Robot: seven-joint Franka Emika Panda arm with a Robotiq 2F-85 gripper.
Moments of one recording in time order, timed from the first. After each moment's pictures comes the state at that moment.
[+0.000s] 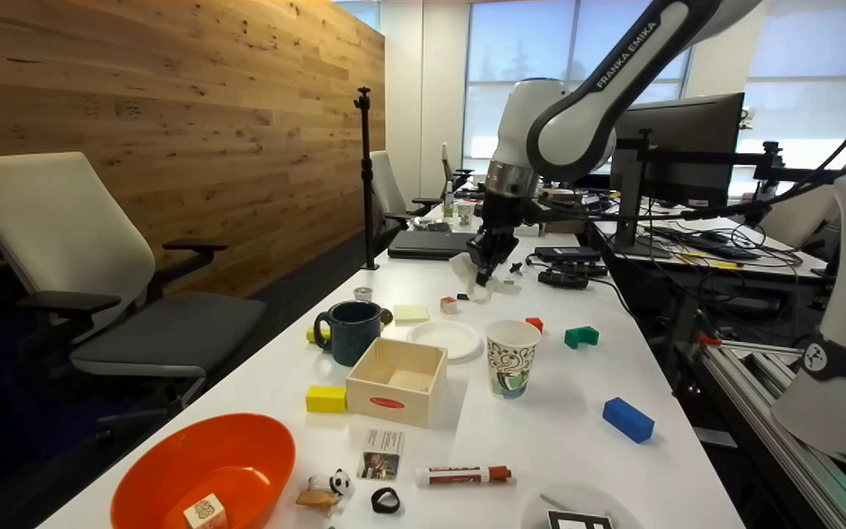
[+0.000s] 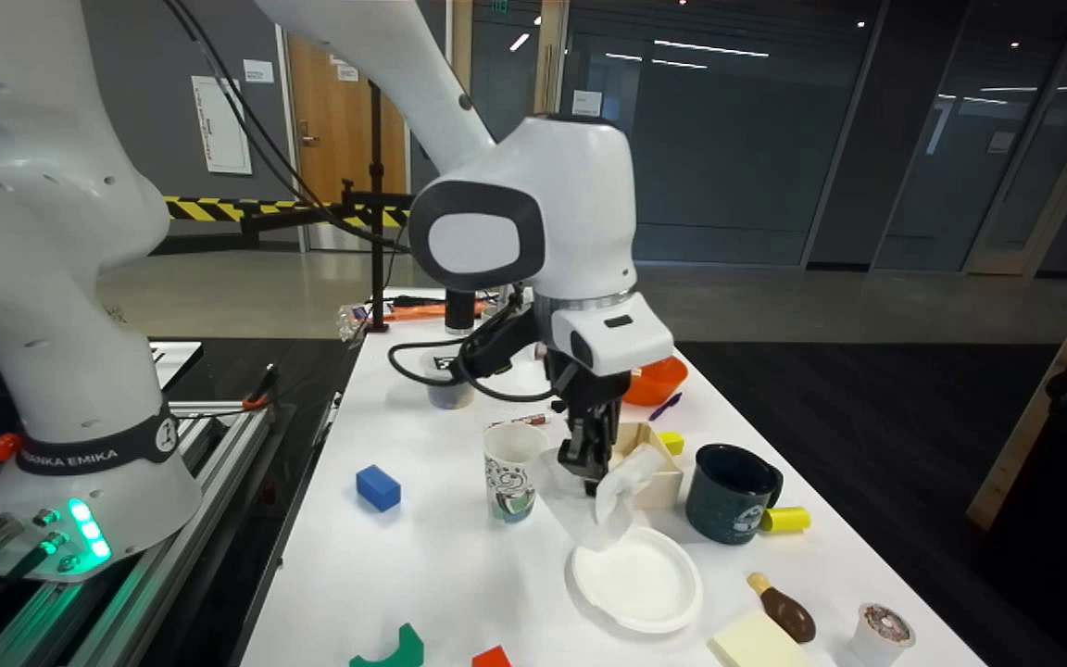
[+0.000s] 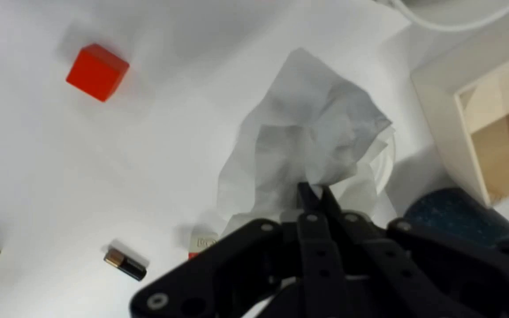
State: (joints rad) arm -0.08 0.06 -0.16 -2.46 0.05 2.72 0.29
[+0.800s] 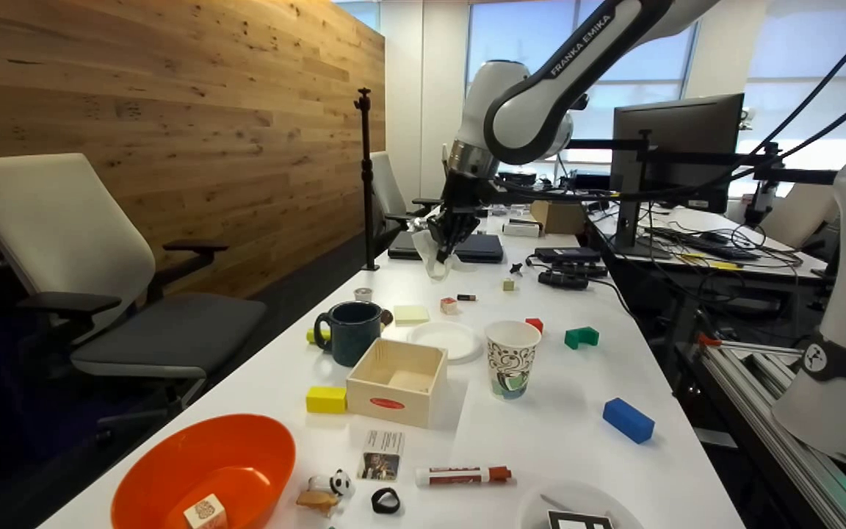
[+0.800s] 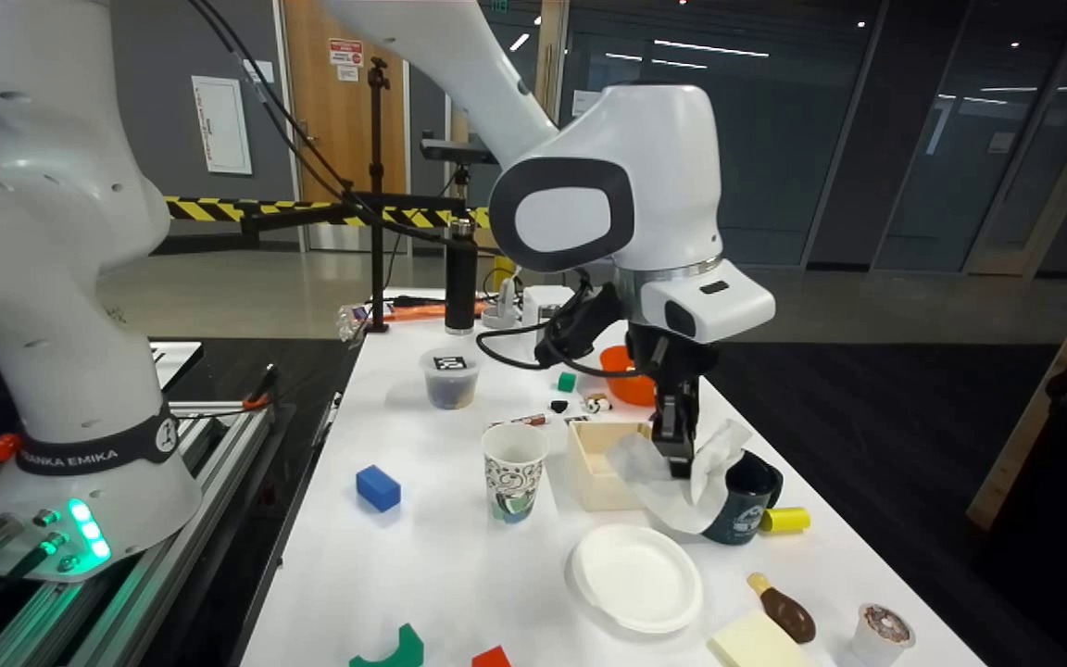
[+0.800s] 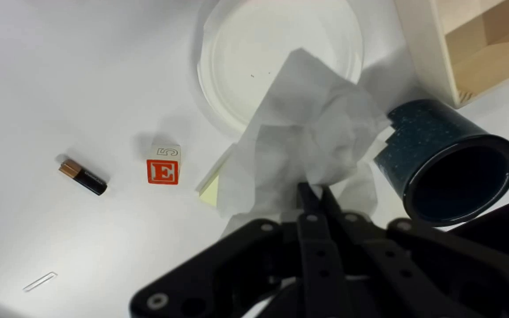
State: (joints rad) arm -0.08 0.17 -0.15 -2.23 0.05 2.69 0.30
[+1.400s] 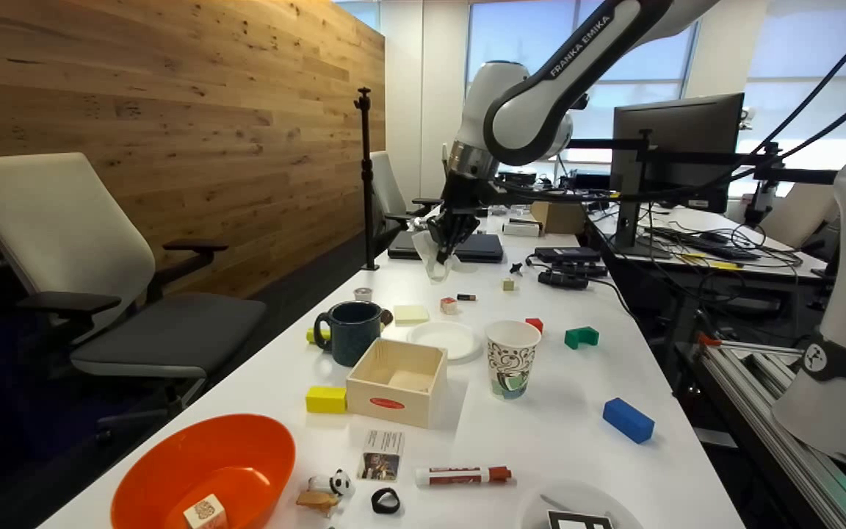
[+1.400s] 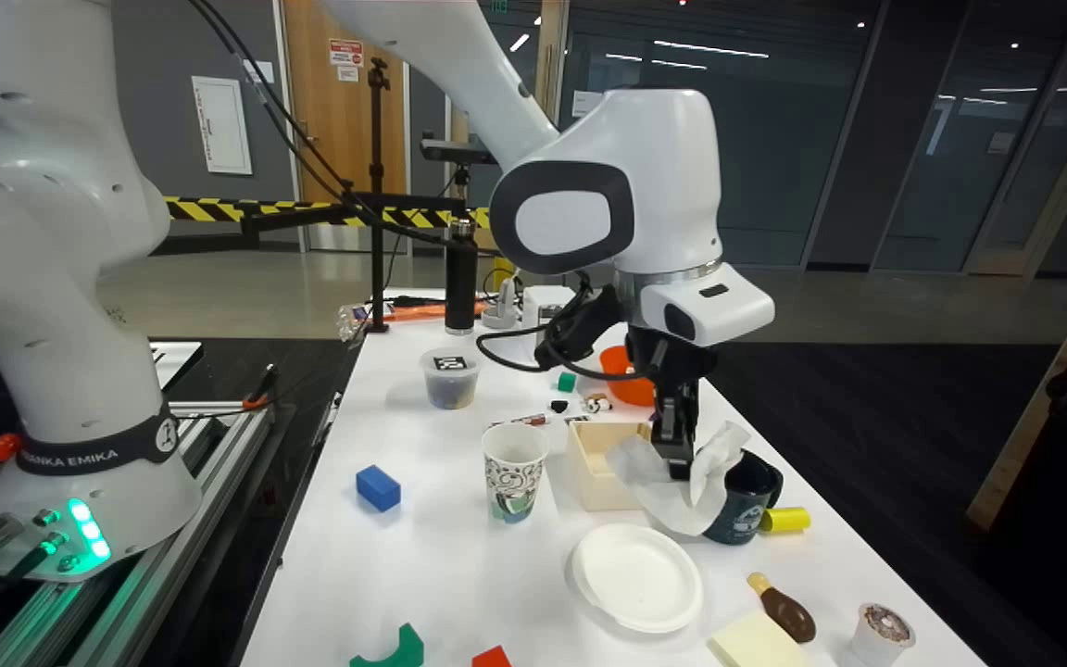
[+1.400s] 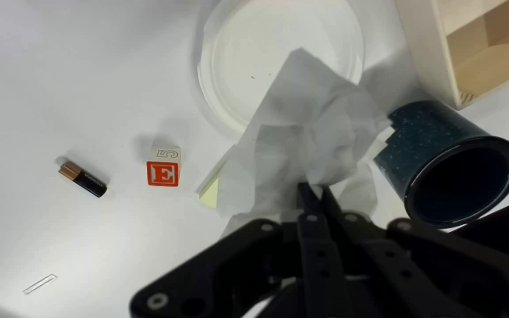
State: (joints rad) arm -0.08 0.17 -0.15 -2.23 0.05 2.69 0.29
